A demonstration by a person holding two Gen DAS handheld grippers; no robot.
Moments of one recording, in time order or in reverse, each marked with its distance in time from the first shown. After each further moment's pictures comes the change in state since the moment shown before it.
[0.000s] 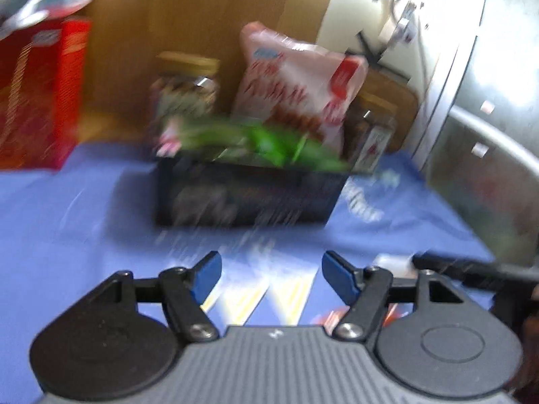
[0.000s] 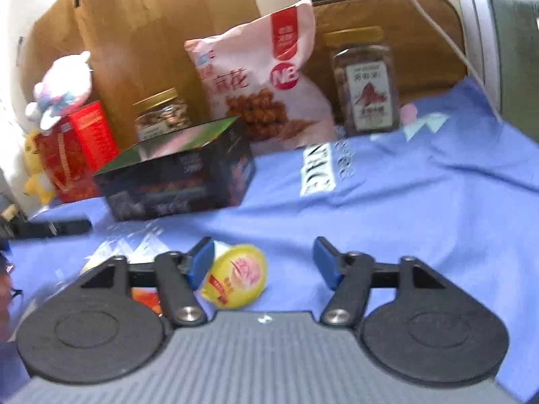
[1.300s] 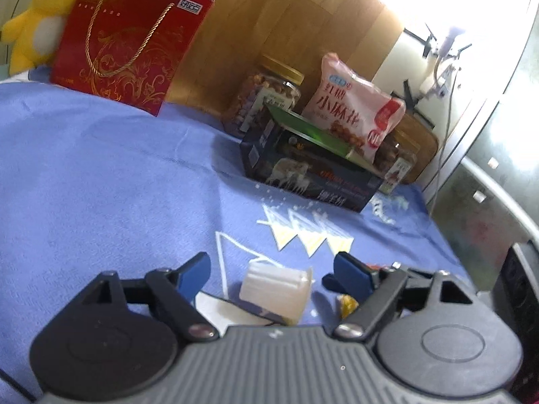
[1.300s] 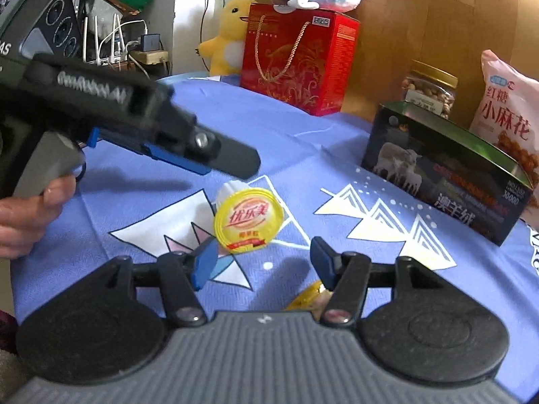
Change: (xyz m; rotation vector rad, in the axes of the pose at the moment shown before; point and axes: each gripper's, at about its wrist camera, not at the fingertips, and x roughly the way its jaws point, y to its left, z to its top) left arm -0.082 0.078 -0.055 -0.241 -0.052 -0.017; right arm 0.029 0.216 -0.064 -0.635 0.159 0.350
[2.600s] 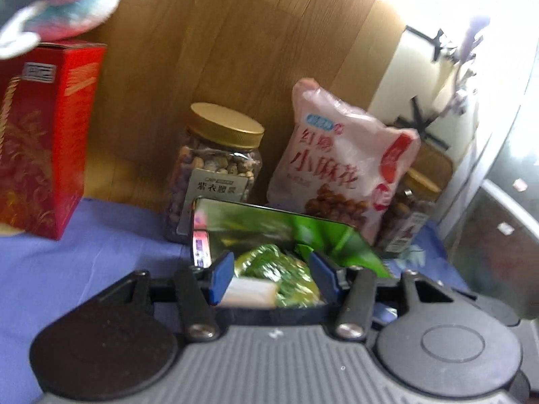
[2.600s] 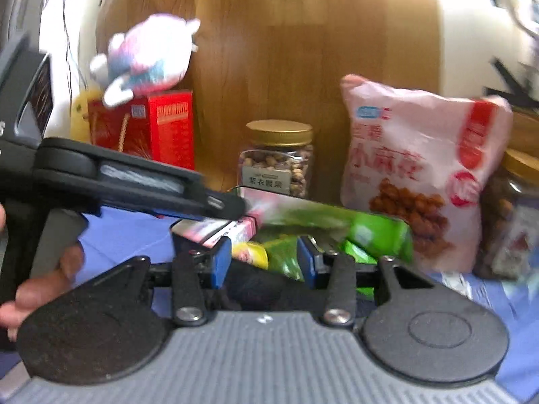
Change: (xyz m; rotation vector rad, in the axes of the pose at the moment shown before) left arm 0.125 -0.058 0.131 0.104 -0.048 -0.016; right arm 0.002 -0.152 0.057 0.275 -0.202 -0.260
